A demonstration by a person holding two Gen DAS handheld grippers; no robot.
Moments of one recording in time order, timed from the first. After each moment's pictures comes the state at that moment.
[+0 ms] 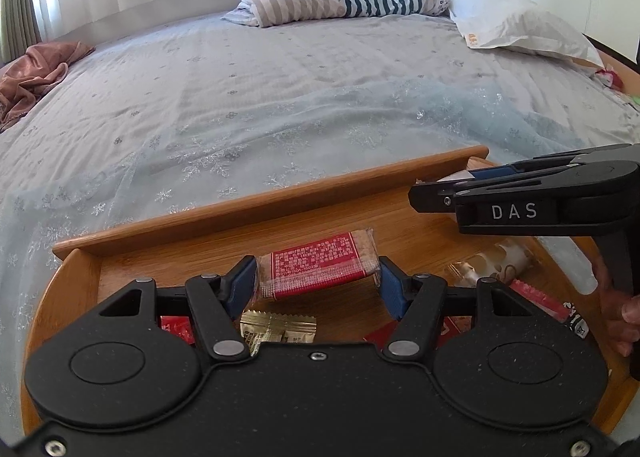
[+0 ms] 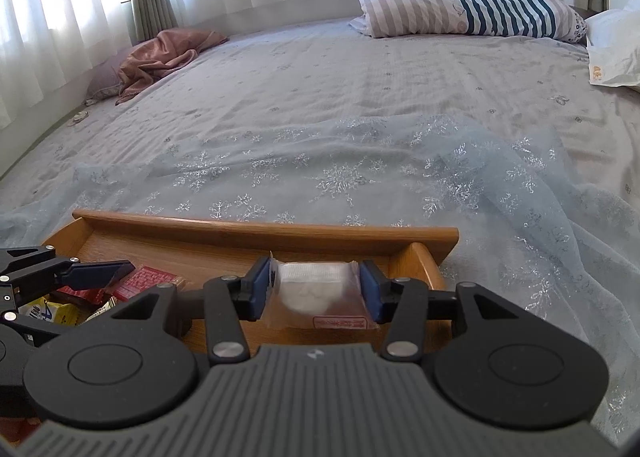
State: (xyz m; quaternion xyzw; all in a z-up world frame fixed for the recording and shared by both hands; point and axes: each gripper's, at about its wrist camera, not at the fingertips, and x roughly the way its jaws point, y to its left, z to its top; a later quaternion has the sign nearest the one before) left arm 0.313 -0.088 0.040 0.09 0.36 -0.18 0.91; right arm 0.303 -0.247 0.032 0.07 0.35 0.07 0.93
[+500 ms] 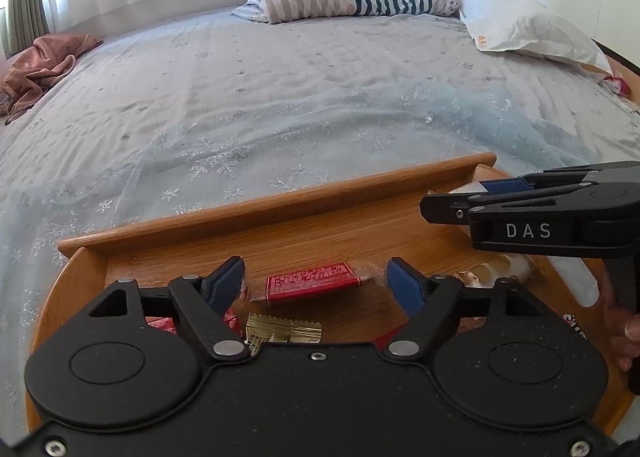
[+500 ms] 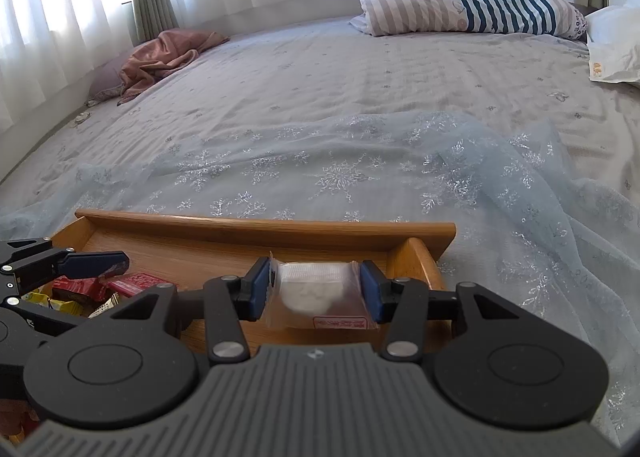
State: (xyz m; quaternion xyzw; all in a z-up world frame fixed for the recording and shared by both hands) left arm 0.318 -0.087 0.046 0.08 0.37 -0.17 0.91; right arm 0.300 -0.250 0.032 0.07 0.36 0.07 0.93
